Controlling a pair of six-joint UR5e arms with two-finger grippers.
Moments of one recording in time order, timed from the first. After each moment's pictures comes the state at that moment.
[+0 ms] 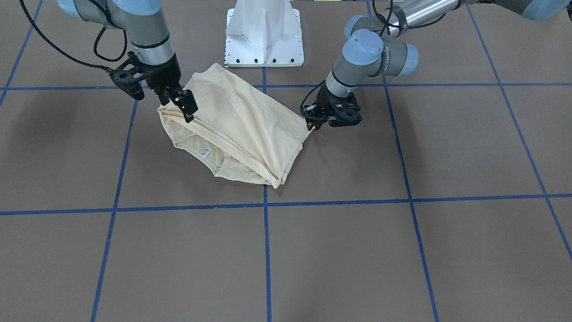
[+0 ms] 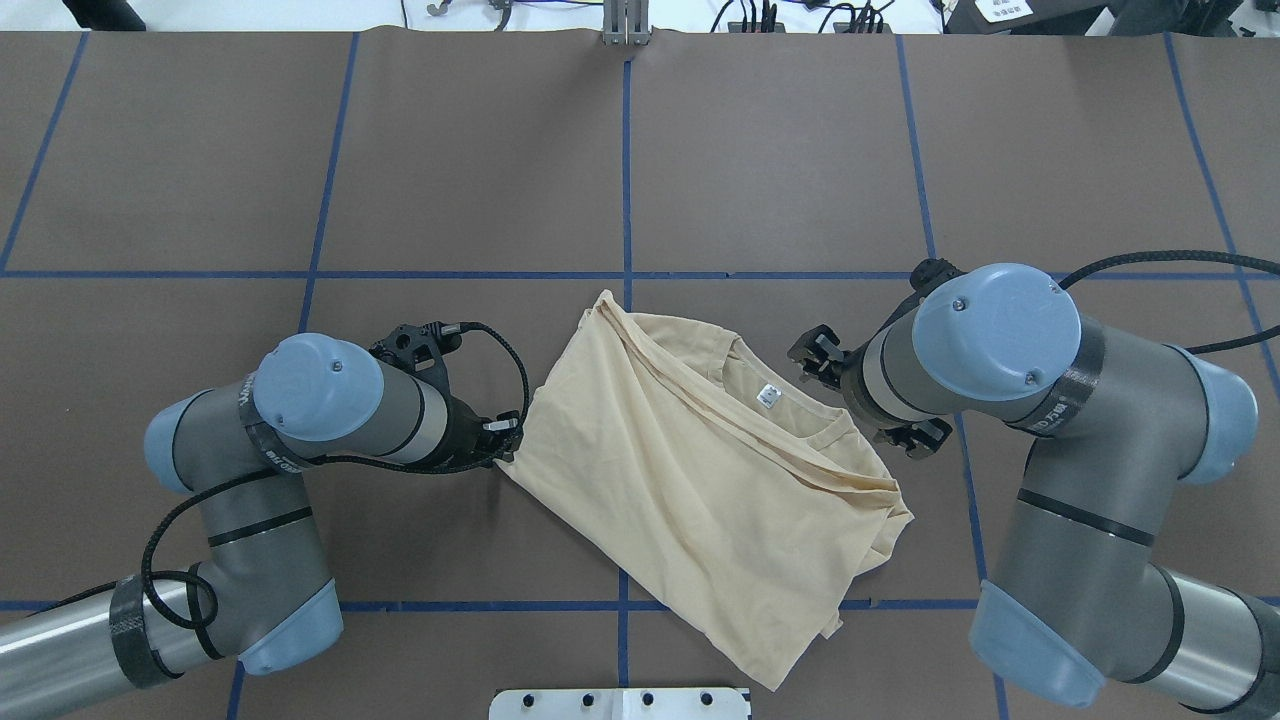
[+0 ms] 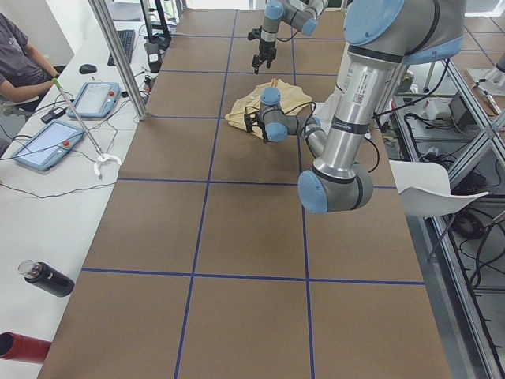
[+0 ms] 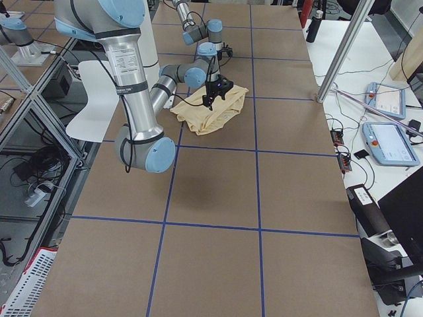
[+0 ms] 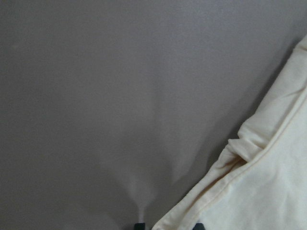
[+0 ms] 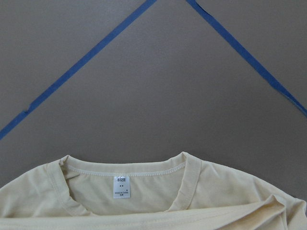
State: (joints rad) left arm -0.45 -1.98 -1.69 -2.06 -1.89 -1.57; right arm 0.52 -1.24 2.07 -1.64 1.77 1.93
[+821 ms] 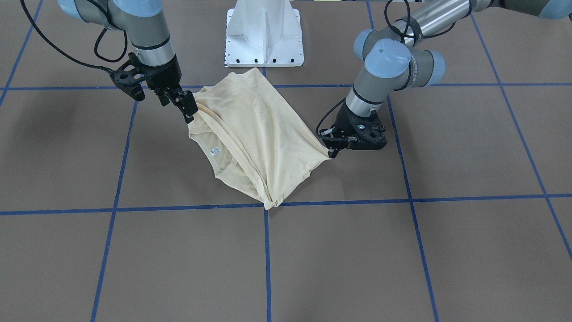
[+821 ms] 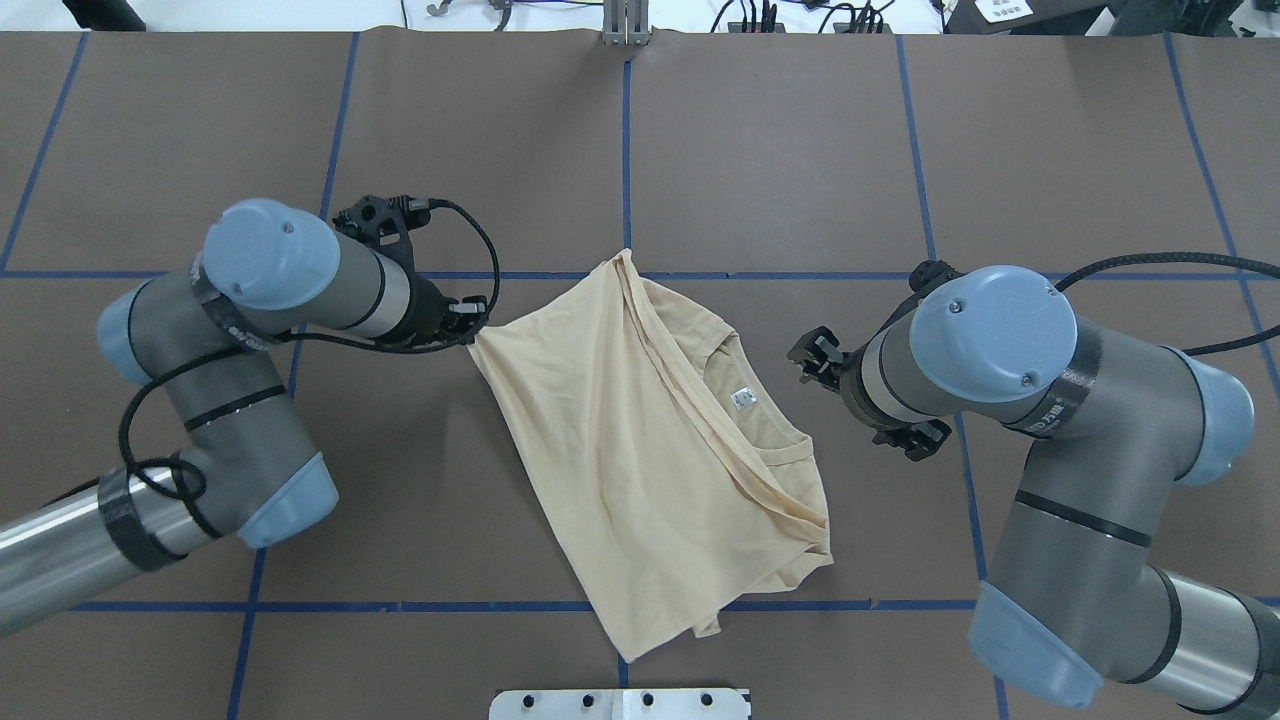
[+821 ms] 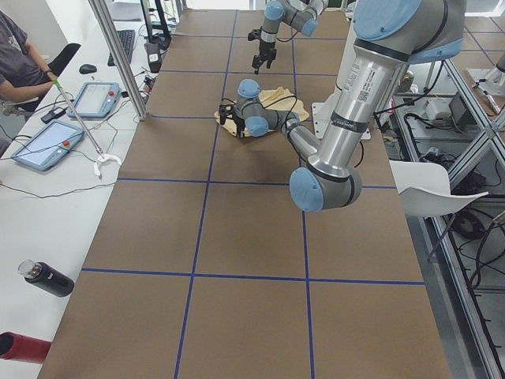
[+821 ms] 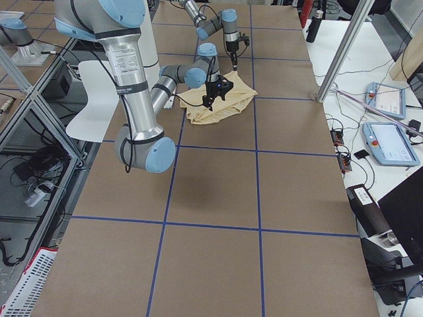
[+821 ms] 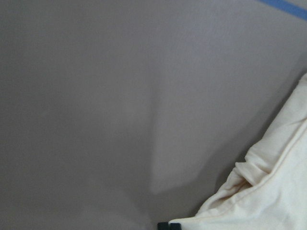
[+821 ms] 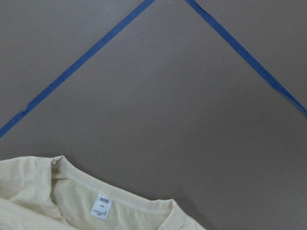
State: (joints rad) left arm -0.66 -2.08 -1.60 -2.03 -1.89 -1.33; right arm 0.52 -1.24 2.06 -1.64 1.77 1.93
